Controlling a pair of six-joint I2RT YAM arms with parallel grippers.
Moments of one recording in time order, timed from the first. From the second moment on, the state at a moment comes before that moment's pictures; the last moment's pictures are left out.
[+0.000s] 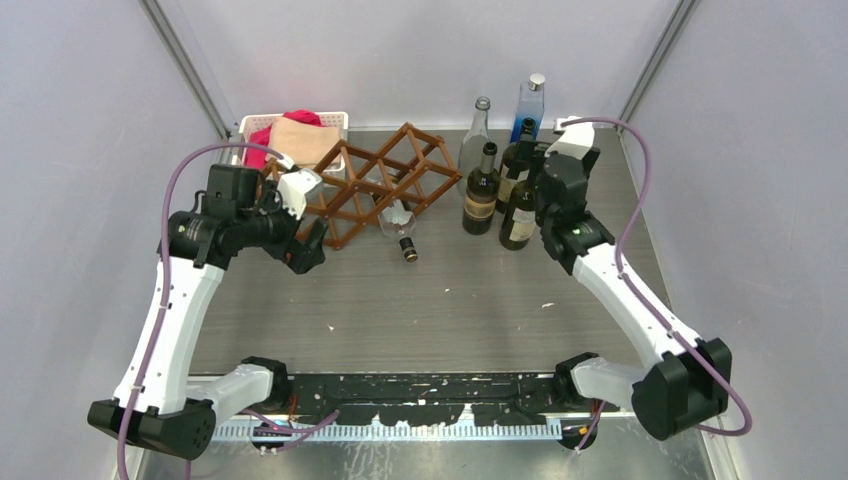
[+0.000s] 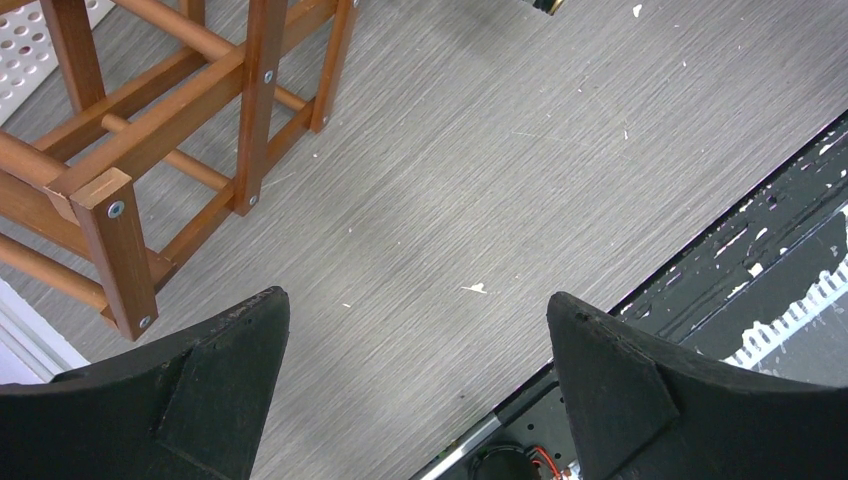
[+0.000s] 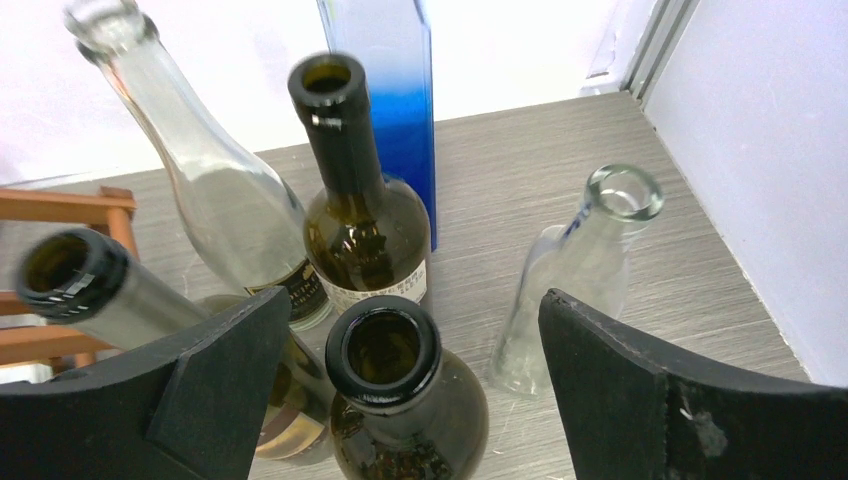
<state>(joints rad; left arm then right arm) -0.20 1.07 1.37 -1.16 0.36 0.39 0.35 1.18 0.96 0.09 0.53 0.14</state>
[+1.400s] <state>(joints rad) -0.20 1.10 1.41 -1.15 0.36 0.40 0.78 1.86 1.29 -0.23 0.11 0.54</state>
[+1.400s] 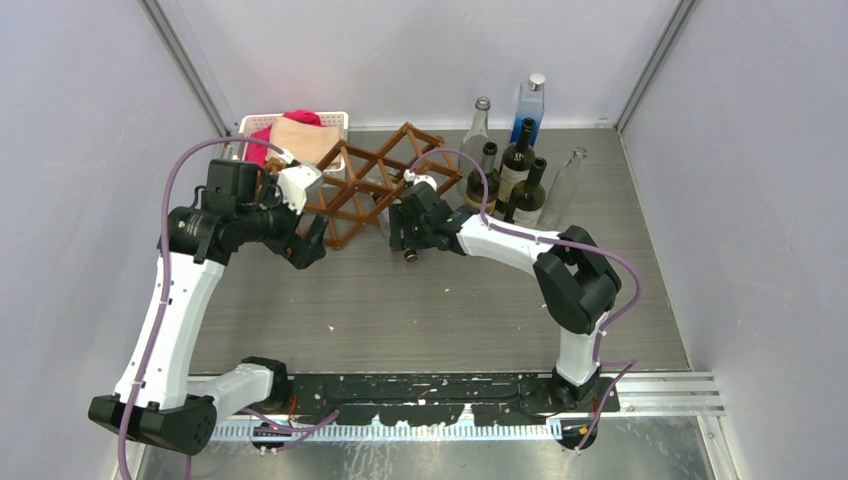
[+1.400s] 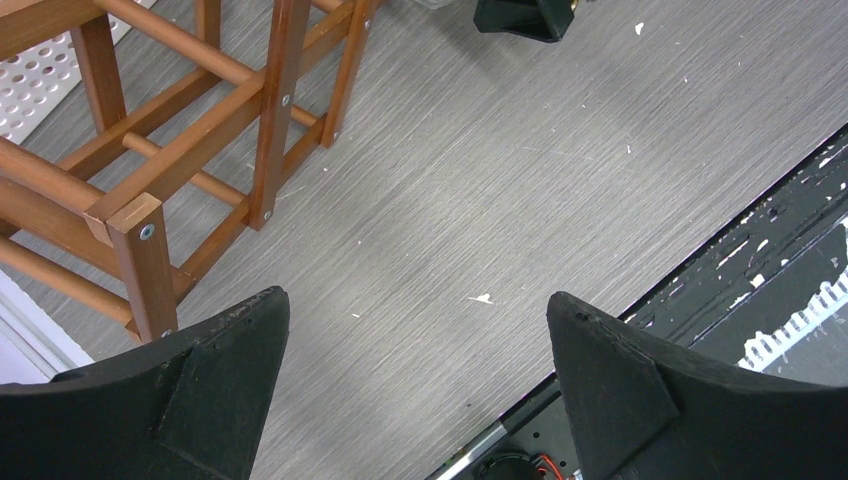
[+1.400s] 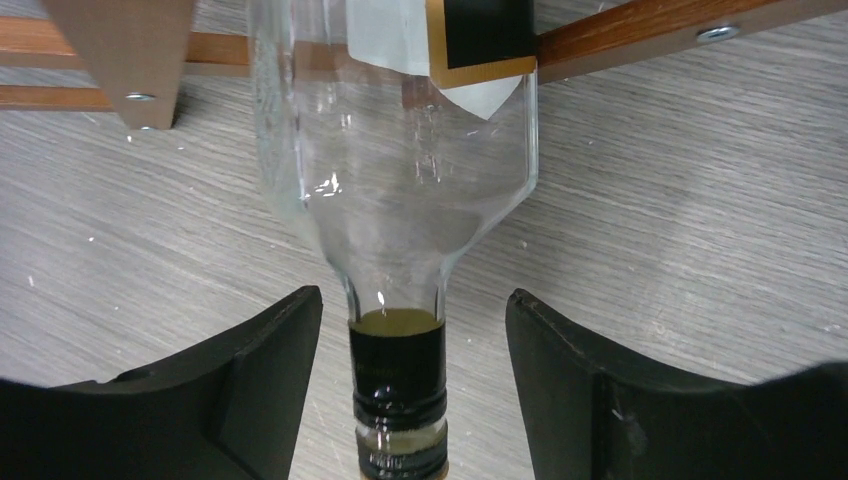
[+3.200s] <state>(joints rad) -0.20 0.99 1.21 -1.04 0.50 0.52 0.89 1.26 0.67 0.02 0.03 0.72</state>
